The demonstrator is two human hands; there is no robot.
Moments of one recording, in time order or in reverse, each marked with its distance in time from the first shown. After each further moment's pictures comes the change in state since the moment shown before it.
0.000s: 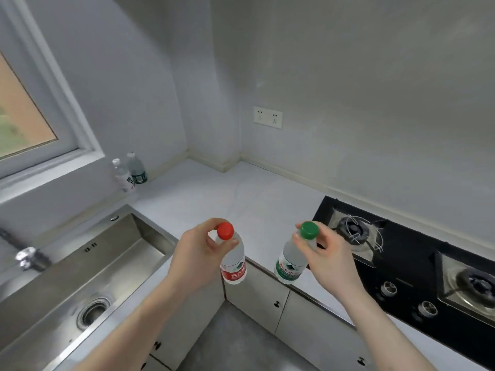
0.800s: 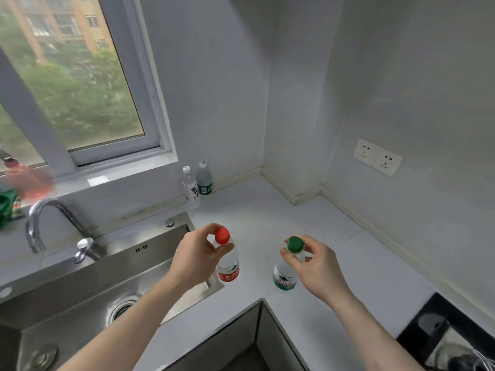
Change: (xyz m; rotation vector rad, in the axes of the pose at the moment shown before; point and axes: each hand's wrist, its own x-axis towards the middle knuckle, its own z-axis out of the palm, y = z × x) left_hand 0.187 -0.123 -0.071 0.177 0.293 -0.333; right_hand 0.270 0.029 0.196 -0.172 -0.488 -0.110
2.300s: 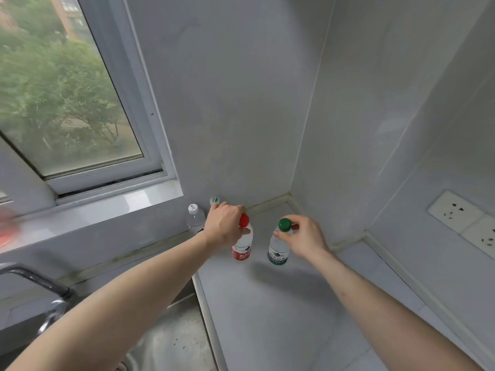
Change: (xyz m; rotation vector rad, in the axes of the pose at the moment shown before) left_hand 0.364 -0.057 0.037 0.670 -0.119 0.161; right_hand 0.367 0.004 0.104 -0.290 -0.115 -0.016
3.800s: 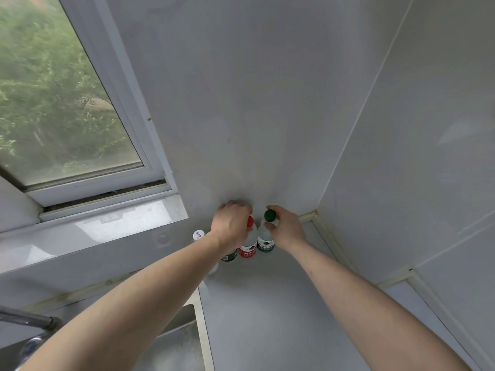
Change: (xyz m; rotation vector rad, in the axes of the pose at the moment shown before) left_hand 0.117 -0.061 0.036 0.007 -0.030 -0.117; right_hand 0.178 -0.018 0.108 -0.053 -0.172 -0.052
